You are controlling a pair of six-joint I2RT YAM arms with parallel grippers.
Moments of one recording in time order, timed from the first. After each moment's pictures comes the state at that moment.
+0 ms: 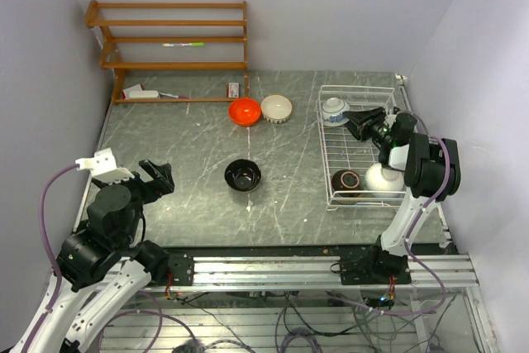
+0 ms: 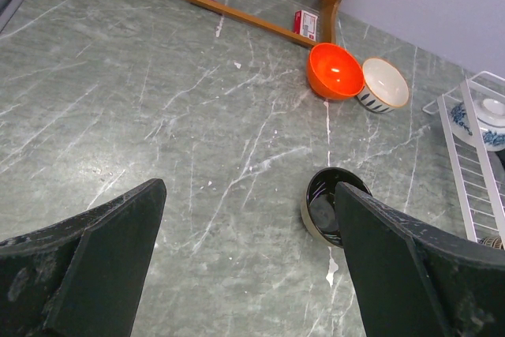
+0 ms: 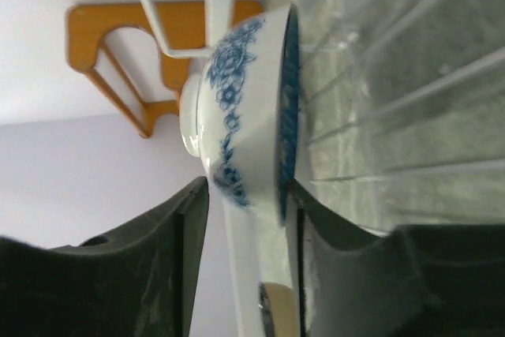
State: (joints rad) left arm -0.59 0.31 0.81 -0.76 -0.60 -0.55; right arm -0.22 1.98 0.86 0.92 -0.75 1.33
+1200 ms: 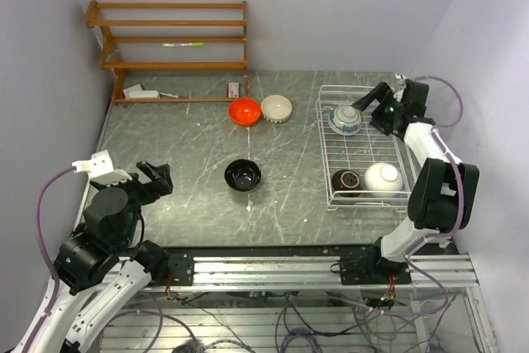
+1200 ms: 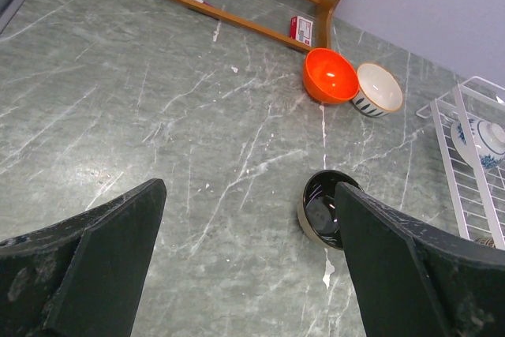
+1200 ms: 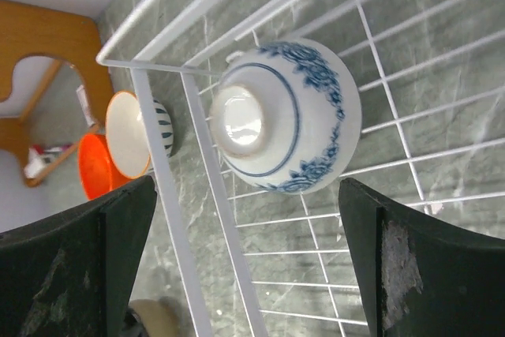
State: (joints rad) left arm -0.59 0.28 0.81 -0.76 -0.60 -0.55; right arm -0.20 1.66 1.13 -0.11 -0.40 0.64
